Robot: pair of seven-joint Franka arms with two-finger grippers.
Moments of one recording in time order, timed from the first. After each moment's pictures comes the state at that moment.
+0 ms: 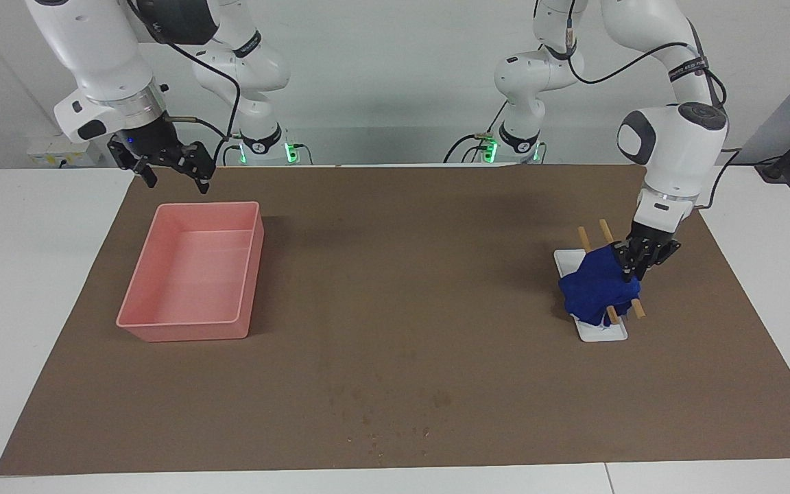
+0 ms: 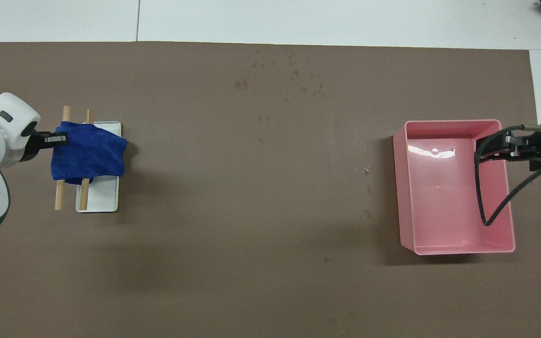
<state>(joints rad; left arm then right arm) 0.16 0.04 -0.14 -2.10 0.01 2.44 0.00 -0.02 -0.02 0.05 -1.60 -0.03 1.54 0.19</state>
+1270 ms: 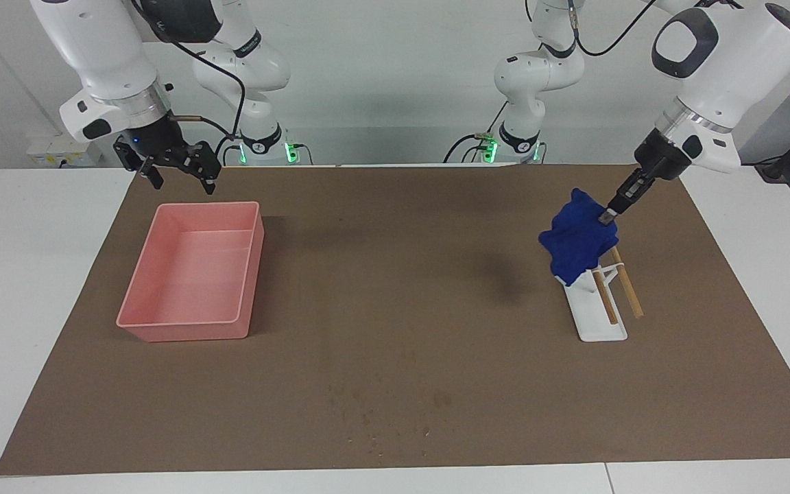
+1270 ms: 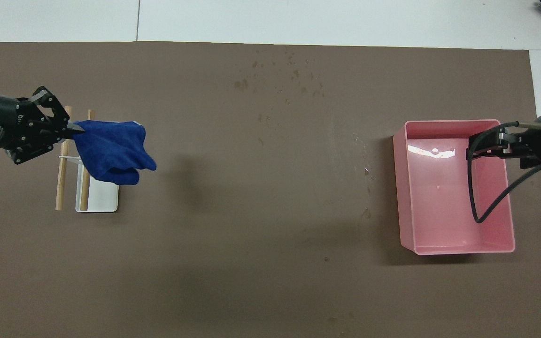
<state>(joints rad) 0.14 -0.02 -0.21 -1.72 -0.39 1.83 -0.90 -0.01 -0.02 0.06 -1.60 0.02 1.56 0.23</state>
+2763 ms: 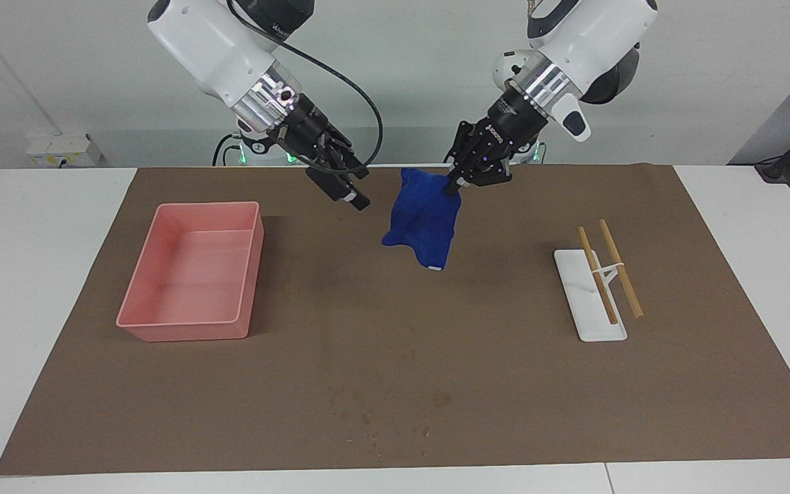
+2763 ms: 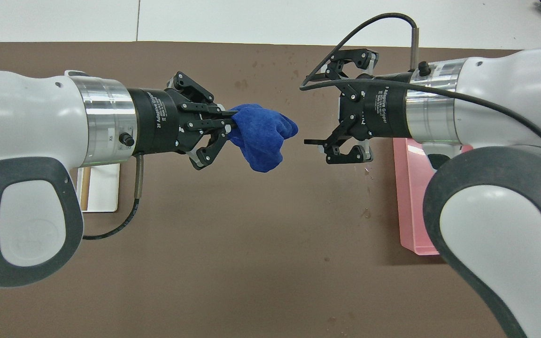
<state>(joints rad) -0.14 -0.02 -0.31 -1.69 -0.68 2.15 -2.03 0.28 0.08 0.07 -1.61 0.69 2.11 1.63</state>
